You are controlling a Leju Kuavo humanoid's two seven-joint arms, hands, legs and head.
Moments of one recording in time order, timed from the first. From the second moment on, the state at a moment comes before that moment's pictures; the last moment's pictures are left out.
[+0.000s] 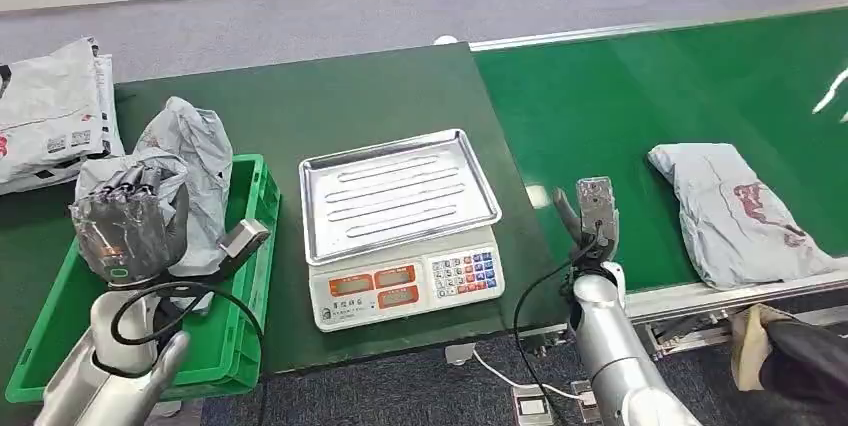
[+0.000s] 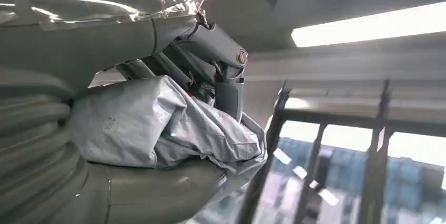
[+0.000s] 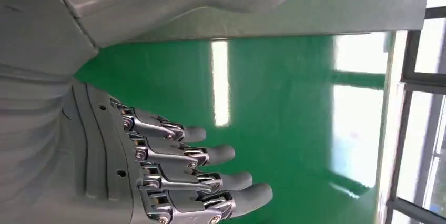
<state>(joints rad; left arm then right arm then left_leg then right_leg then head) -0.37 0.30 -0.51 -1.36 -1.55 0.66 0.56 -0.40 0.04 0.02 -0.79 0.26 -0.42 -0.38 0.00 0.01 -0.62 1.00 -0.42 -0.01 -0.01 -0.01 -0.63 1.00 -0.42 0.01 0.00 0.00</state>
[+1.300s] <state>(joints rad) -0.55 0.01 -0.03 -0.98 -0.45 0.58 -0.42 -0.38 0.06 -0.02 -0.87 0.29 -0.40 -0.36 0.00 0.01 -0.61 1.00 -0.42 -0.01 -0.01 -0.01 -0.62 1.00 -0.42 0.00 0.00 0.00</state>
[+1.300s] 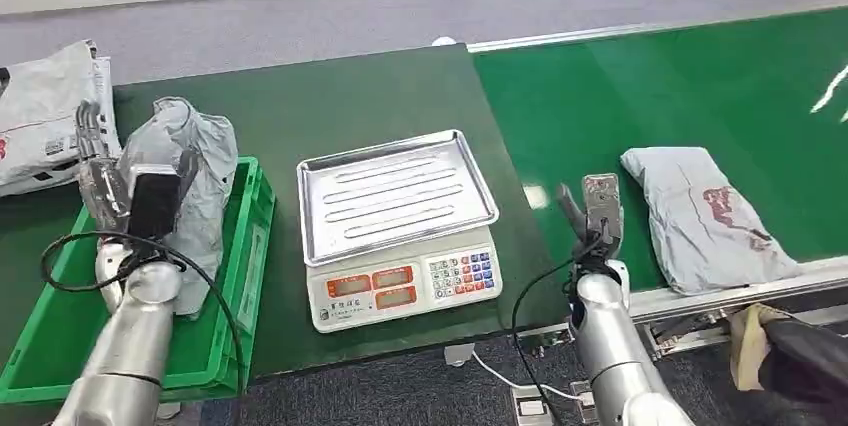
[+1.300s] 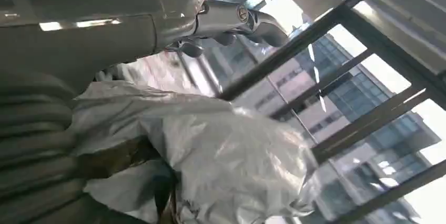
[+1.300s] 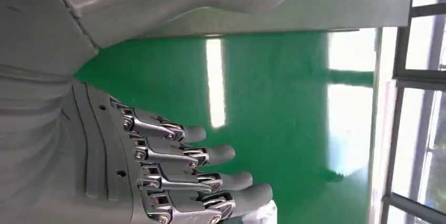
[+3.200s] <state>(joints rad) -0.67 -0.27 -0.25 -0.61 -0.02 0.19 -0.57 -0.55 -0.05 -0.20 -0.47 1.57 -0.57 0.45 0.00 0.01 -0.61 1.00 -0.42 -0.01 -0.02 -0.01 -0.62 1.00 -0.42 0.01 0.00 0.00</state>
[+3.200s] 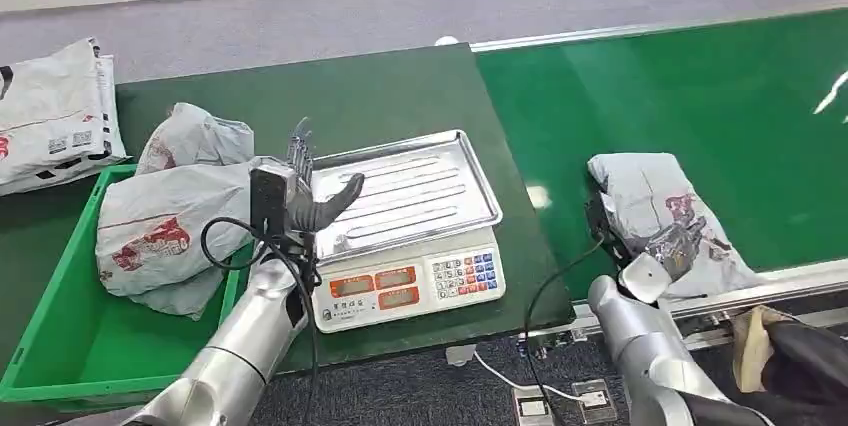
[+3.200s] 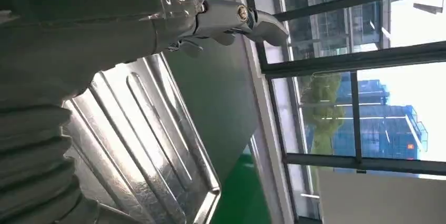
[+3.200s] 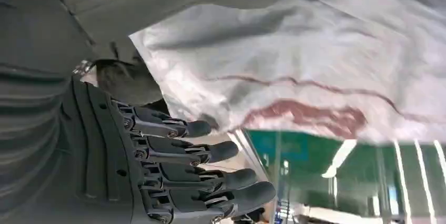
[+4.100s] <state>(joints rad) -0.60 -0.23 -0.18 -0.66 -0.05 0.19 -0.57 -0.64 -0.14 -0.05 -0.34 1.55 0.05 0.43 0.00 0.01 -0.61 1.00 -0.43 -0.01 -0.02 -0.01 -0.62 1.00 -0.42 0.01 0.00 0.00</state>
